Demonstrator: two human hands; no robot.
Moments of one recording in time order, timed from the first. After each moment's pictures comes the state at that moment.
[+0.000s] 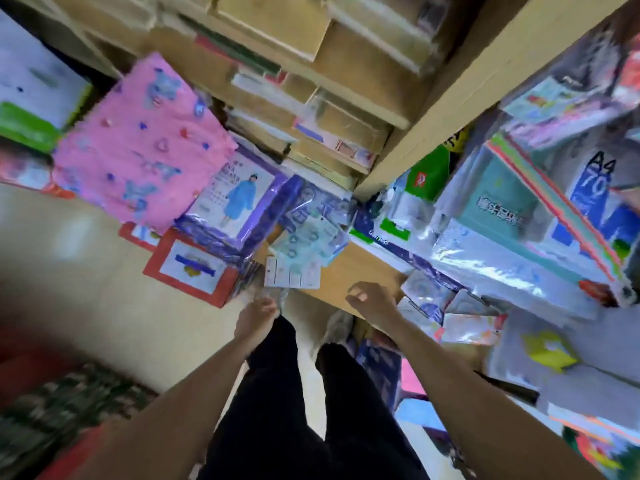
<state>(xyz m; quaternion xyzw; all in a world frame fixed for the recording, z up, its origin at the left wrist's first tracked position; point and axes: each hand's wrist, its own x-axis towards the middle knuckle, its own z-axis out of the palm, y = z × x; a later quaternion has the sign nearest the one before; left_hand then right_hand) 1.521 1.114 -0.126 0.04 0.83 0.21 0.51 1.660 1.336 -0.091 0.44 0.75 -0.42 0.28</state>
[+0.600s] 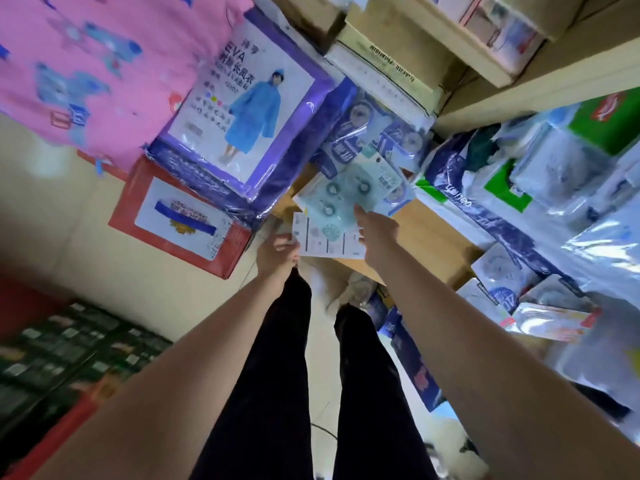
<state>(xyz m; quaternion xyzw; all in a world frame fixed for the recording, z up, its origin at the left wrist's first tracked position) 1.478 1.121 -0.325 -0.27 0.73 0.41 0.47 1.534 1.309 -0.298 0.71 0.39 -0.56 0.15</state>
